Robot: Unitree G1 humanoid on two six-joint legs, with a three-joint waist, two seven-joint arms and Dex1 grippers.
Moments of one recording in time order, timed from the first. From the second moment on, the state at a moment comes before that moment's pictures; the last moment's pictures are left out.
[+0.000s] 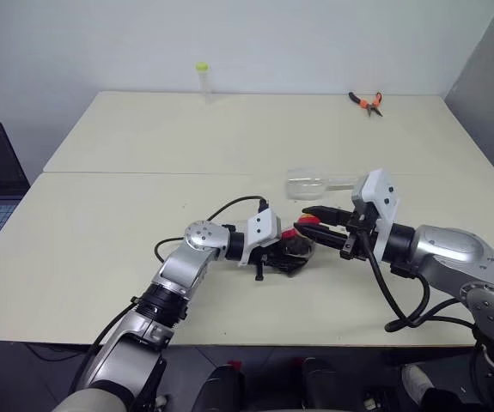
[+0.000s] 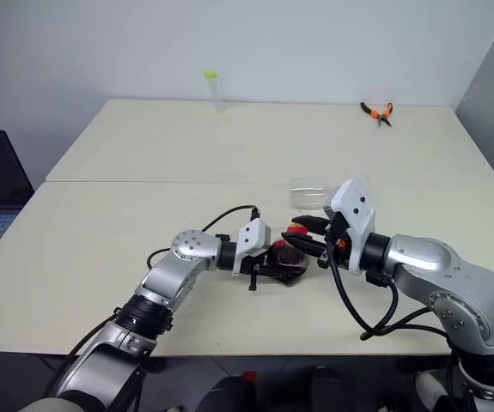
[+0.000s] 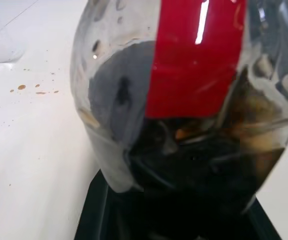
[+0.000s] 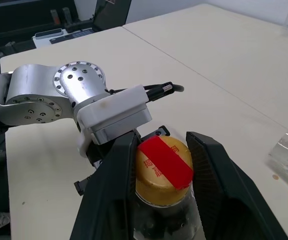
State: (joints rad) left arm -0.59 0.33 -0.34 0.24 -0.16 0.15 -1.17; right arm -0.39 -0.70 0.01 -0.66 0.82 0.90 0.47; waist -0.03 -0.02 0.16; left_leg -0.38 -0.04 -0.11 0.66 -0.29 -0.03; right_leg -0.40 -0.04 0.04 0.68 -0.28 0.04
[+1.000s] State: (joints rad) left arm -0.52 0.34 -0.35 0.12 -0.20 0.20 -1.20; right arm -0.50 -0.85 -0.11 -0.50 0.90 0.90 0.89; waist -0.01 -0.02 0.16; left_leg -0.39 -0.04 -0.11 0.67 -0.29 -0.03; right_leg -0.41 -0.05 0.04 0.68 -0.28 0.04
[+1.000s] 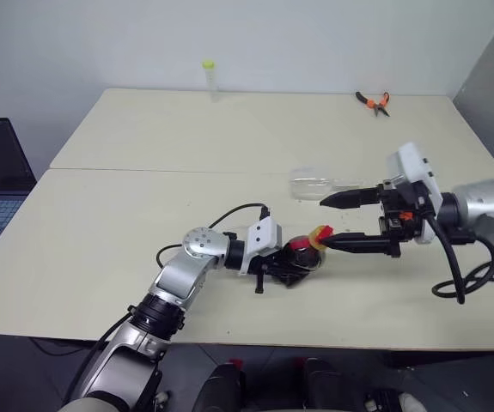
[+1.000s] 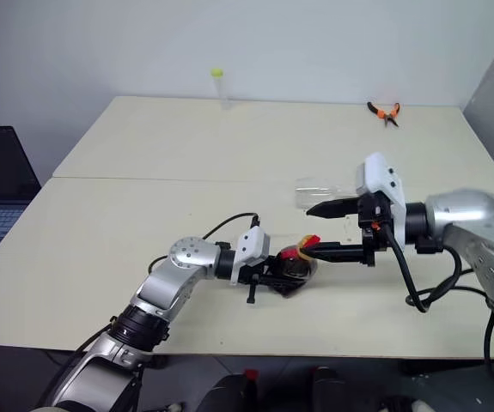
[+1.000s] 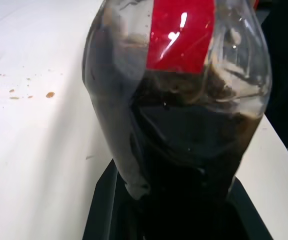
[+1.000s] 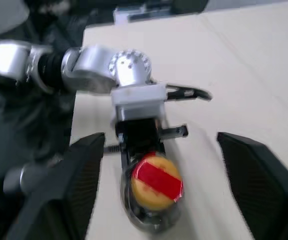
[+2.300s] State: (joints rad) left arm -0.56 0.31 -0.35 0.21 -0.18 0.14 -1.21; right arm -0.05 -0.51 -0.11 -0.88 0.95 0.90 0.14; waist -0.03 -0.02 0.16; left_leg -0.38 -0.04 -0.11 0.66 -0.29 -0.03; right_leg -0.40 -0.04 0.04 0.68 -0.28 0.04
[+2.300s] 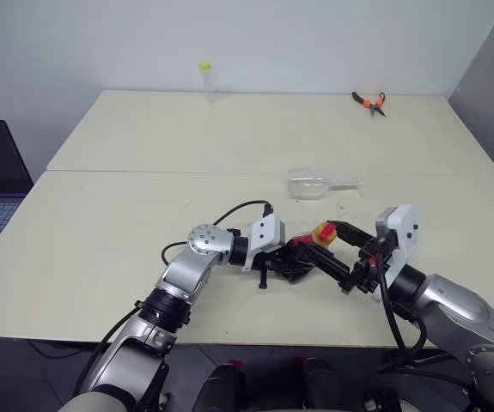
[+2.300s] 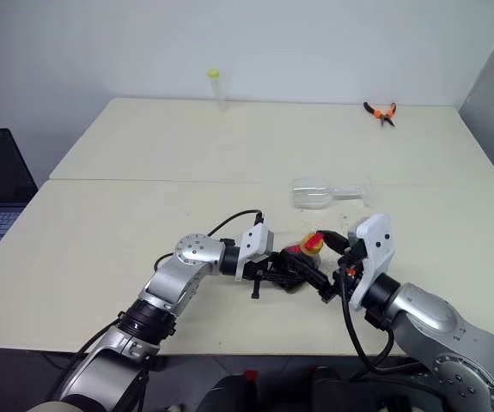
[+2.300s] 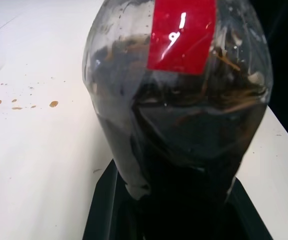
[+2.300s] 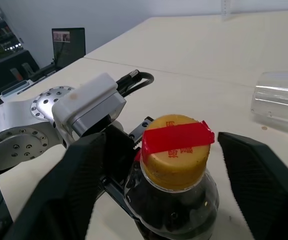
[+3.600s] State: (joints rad) left arm -0.56 0.32 -0.35 0.20 -0.18 0.14 -1.19; right arm -0.03 -0.50 -0.09 -0.87 0.95 0.82 0.14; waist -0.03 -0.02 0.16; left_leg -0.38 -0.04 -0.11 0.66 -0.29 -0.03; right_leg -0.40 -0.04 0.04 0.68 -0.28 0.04
